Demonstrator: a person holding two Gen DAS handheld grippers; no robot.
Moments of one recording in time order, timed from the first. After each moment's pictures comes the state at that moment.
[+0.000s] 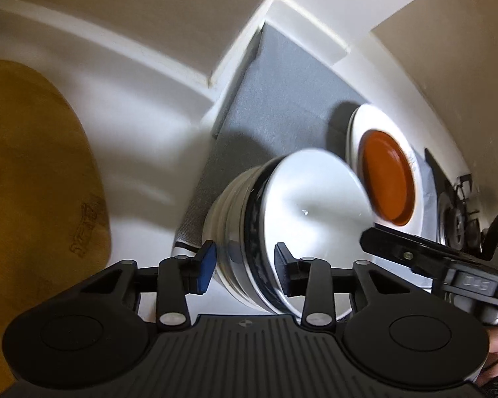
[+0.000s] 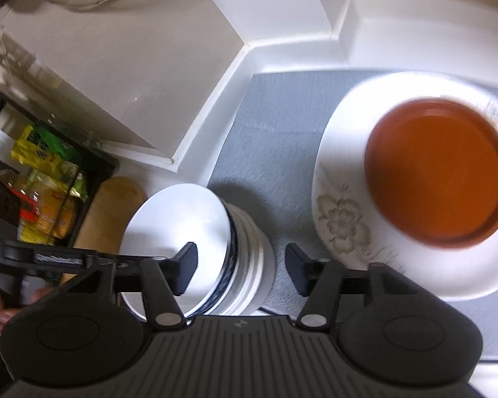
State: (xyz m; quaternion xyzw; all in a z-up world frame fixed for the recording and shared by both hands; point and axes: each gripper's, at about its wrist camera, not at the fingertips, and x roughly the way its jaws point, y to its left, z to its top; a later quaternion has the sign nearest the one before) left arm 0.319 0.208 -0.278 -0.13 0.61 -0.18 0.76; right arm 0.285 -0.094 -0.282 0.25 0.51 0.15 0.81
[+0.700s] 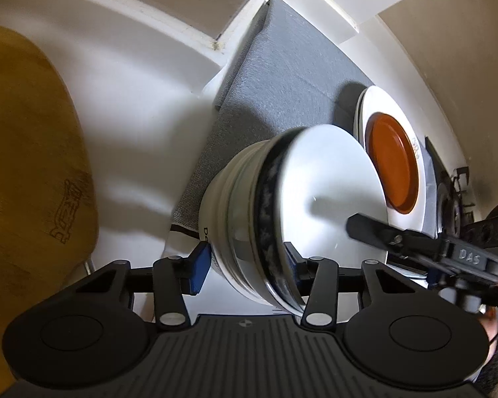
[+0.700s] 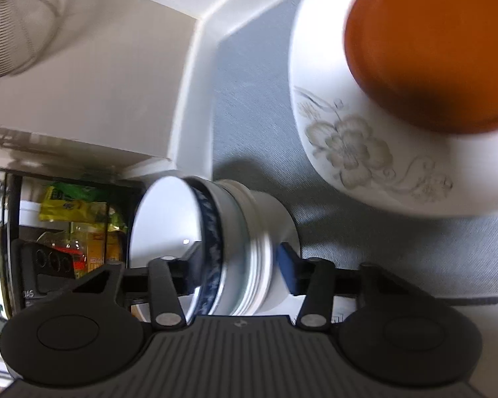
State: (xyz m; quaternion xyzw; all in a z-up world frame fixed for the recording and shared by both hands) left arm 0.321 0.209 -0.299 -0.15 0.64 -0.20 0.73; right arm 0.280 -0.106 -0.332 0.41 0.52 0.16 0.74
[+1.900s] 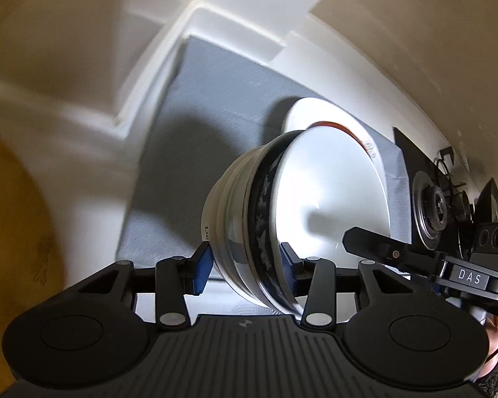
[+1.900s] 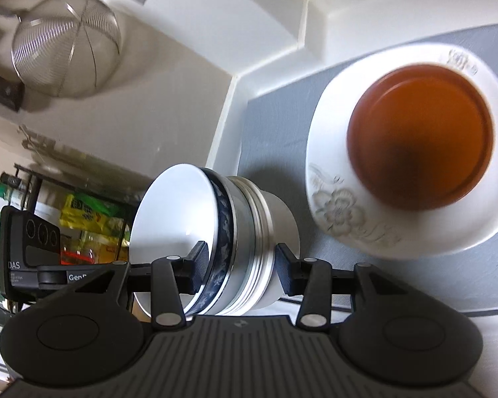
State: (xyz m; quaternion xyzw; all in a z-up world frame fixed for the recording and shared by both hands) left arm 0.334 0.147 -0.229 -0.08 0.61 -0.24 0.75; right arm 0.262 -0.149 -0.262 0.38 0.46 0.15 0.79
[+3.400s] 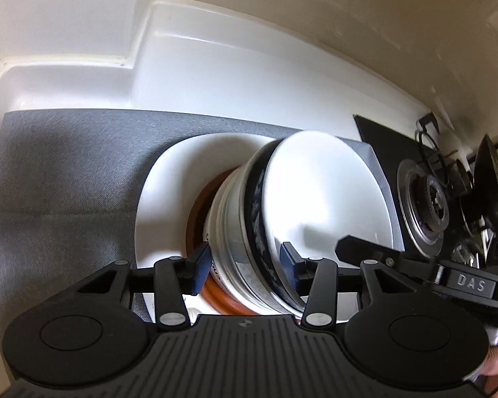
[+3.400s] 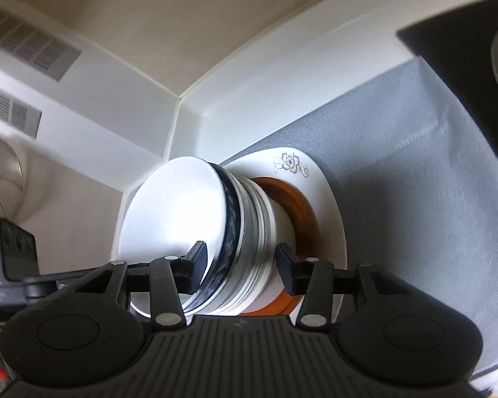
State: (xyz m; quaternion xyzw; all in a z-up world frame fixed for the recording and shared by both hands) left arm 0.388 -0.014 -0.278 -0.01 0.56 -0.33 0.76; right arm 0.267 -0.267 -0.303 0.42 0.39 -0.02 0.82
